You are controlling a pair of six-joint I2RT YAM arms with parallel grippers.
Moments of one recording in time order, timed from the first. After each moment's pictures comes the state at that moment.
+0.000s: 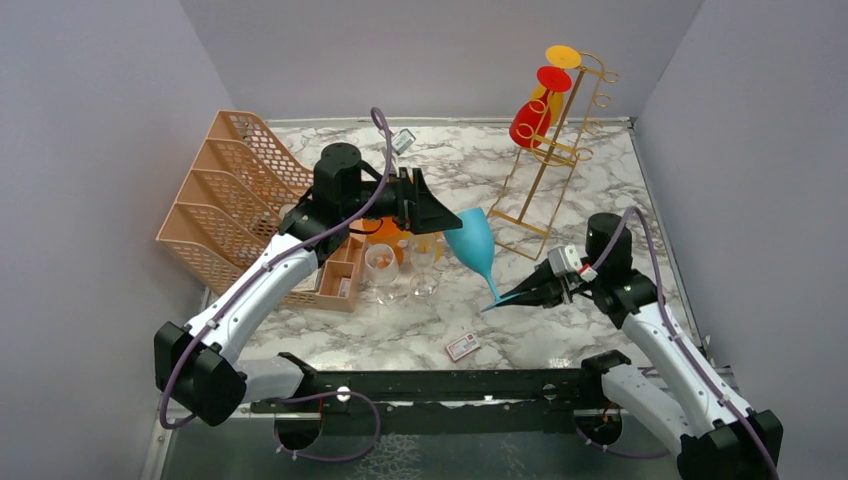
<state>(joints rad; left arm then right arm) -0.52 1.24 1.14 -0.08 0.84 -0.70 0.29 0.80 0.57 -0.14 -1.54 -0.58</state>
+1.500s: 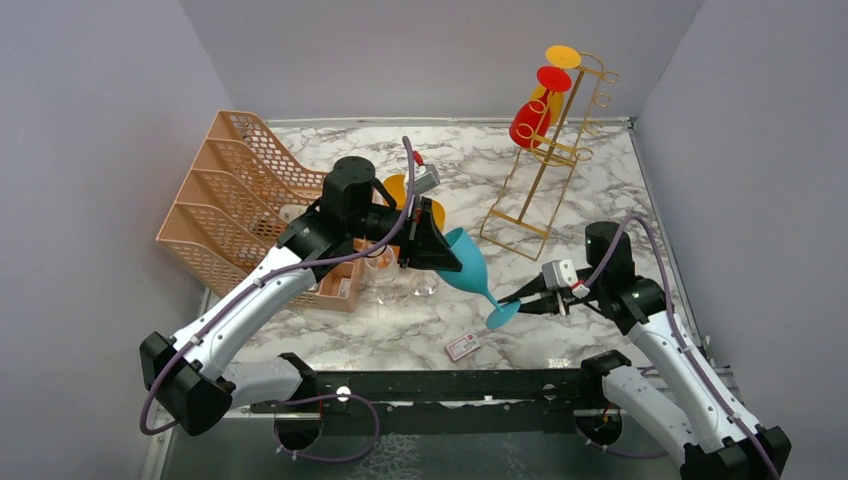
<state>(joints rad) -0.67 1.19 1.16 -0.21 1.04 -0.38 0.31 0.76 0.65 -0.54 -1.36 -0.89</state>
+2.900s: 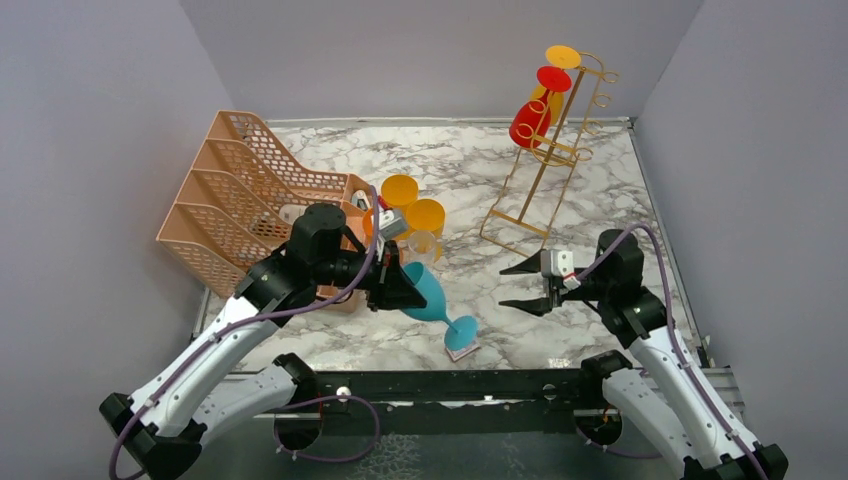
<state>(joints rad) -0.69 0.90 0.97 -0.49 0.89 -0.32 0.30 0.67 0.57 -0.29 -1.16 -0.65</state>
